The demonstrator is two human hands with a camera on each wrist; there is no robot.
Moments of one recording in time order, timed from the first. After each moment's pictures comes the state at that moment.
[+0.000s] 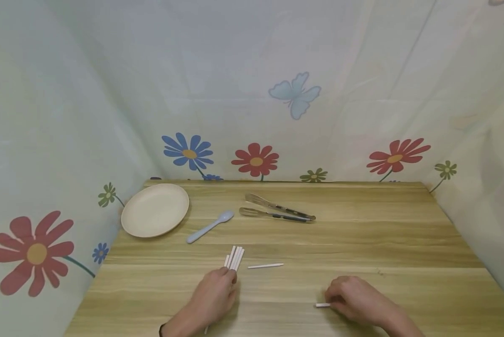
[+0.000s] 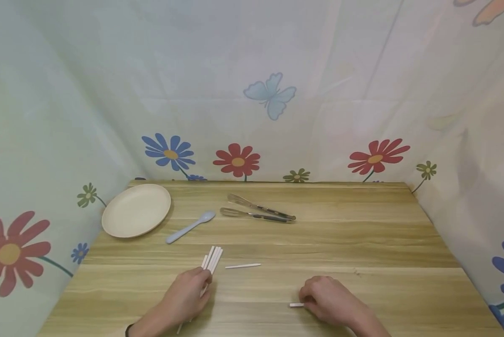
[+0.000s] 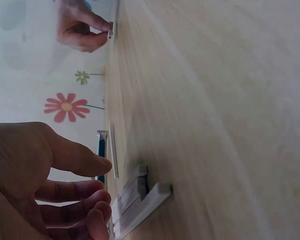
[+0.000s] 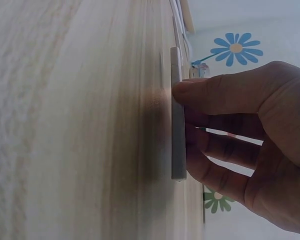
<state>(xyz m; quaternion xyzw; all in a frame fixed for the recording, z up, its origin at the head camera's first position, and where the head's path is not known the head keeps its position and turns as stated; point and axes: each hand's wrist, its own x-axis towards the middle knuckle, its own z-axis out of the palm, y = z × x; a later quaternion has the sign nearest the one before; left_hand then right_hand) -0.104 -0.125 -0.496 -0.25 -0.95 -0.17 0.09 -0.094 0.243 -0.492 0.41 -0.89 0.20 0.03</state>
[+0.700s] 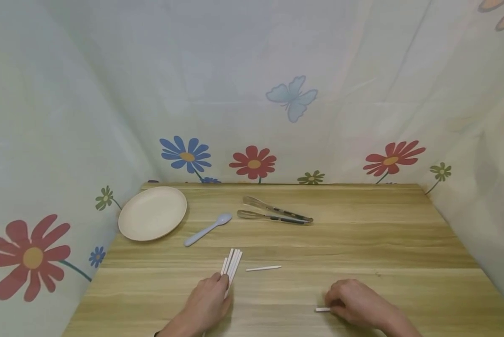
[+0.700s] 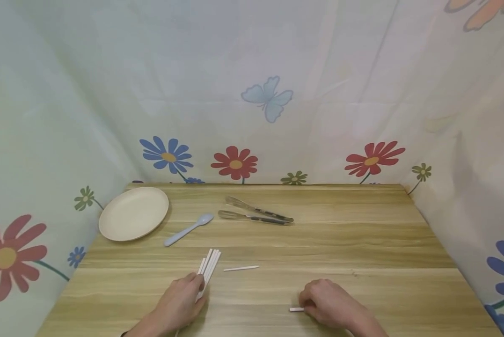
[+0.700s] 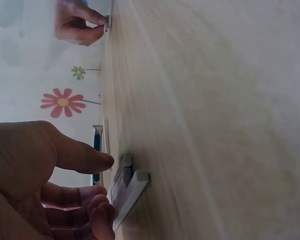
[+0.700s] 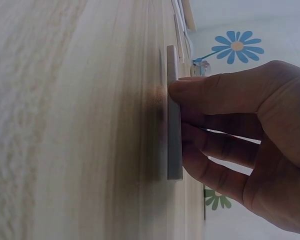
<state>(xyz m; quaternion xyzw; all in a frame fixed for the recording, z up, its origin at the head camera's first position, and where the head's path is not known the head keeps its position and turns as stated) -0.096 -0.131 -0.503 -0.23 -0.96 -0.16 0.10 -0.092 0.246 -0.486 0.38 -0.90 0.22 -0.06</state>
